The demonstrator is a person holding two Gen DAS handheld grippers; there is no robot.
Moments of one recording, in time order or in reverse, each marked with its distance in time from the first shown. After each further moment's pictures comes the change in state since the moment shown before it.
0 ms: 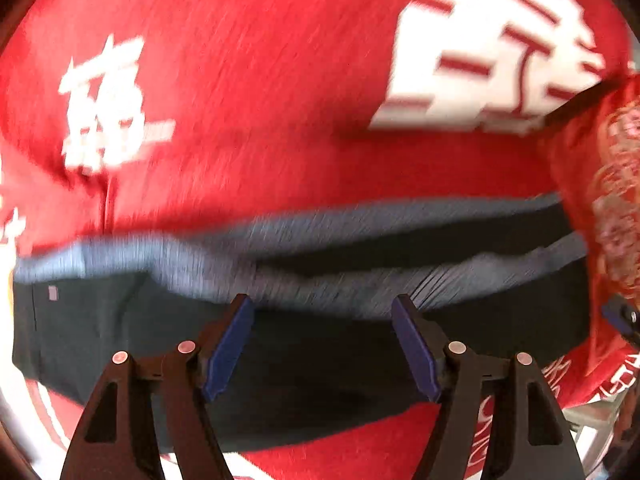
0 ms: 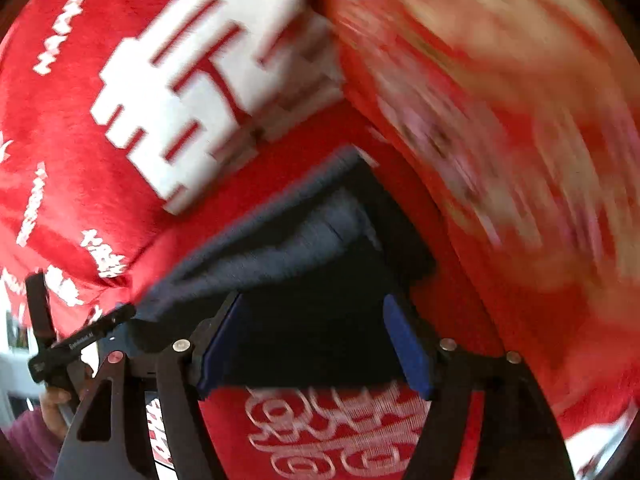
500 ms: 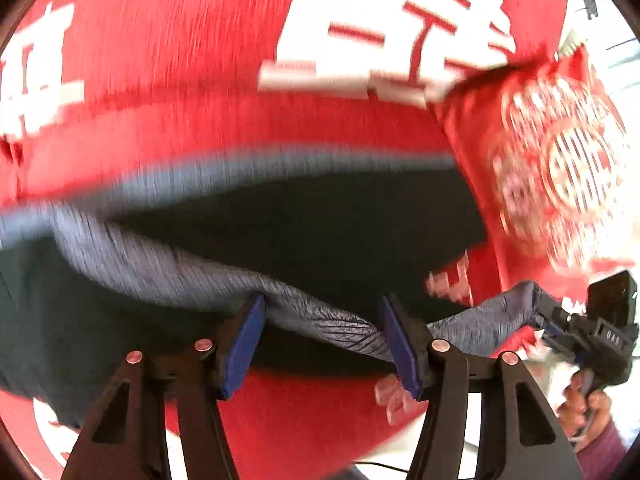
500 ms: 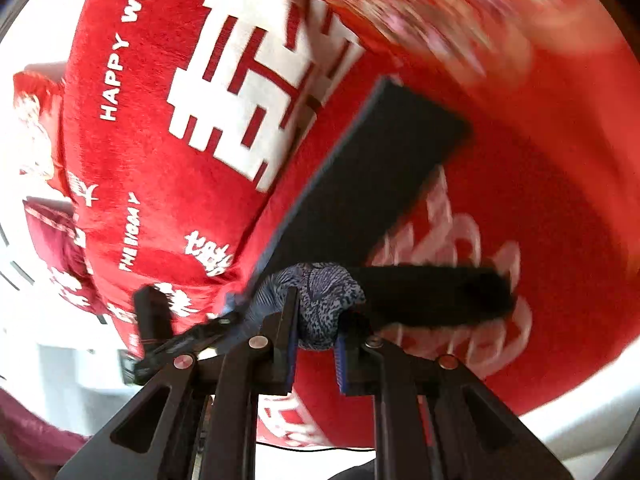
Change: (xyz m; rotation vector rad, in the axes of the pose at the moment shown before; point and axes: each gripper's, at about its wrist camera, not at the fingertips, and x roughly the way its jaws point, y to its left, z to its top) left arm -0.023 -0.040 -0.014 0.073 0.012 -0.338; right arm -0.034 -0.010 -0.041 0.162 0.027 0.403
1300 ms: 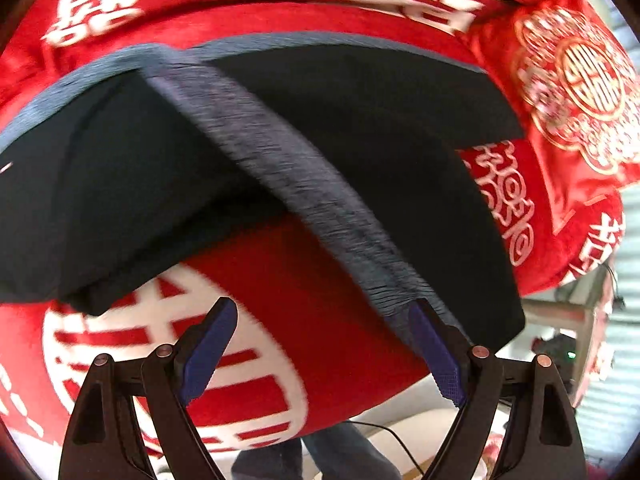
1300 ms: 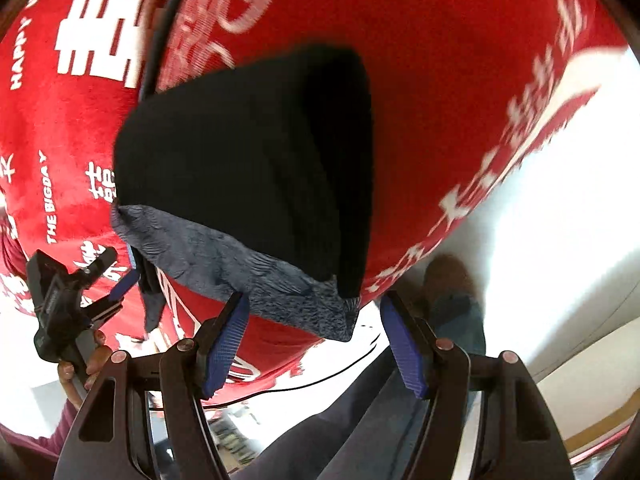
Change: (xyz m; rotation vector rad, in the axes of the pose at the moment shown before) left arm -0.005 0.052 -0.132 0.055 0.125 0.068; right arm 0.073 -0.120 -0.239 0.298 0.140 -0.111
